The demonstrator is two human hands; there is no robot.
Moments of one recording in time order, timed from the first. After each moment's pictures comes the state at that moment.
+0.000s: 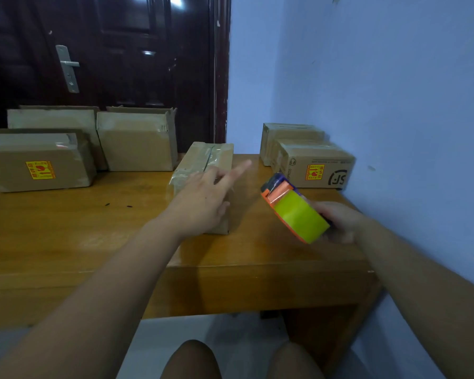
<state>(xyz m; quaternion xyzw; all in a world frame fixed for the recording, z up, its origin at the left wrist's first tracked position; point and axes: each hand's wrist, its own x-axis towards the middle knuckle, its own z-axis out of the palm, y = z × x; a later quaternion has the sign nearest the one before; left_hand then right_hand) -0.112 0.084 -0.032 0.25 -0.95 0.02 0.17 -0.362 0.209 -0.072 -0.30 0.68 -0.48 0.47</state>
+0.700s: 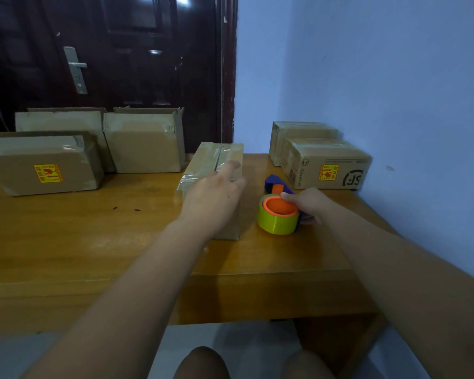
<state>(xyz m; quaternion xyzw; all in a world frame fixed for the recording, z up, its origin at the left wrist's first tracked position) -0.129 0.075 -0.030 0.31 -0.92 0.16 0.20 -0.352 0.120 -0.075 -0.28 0.83 -0.40 0.28</state>
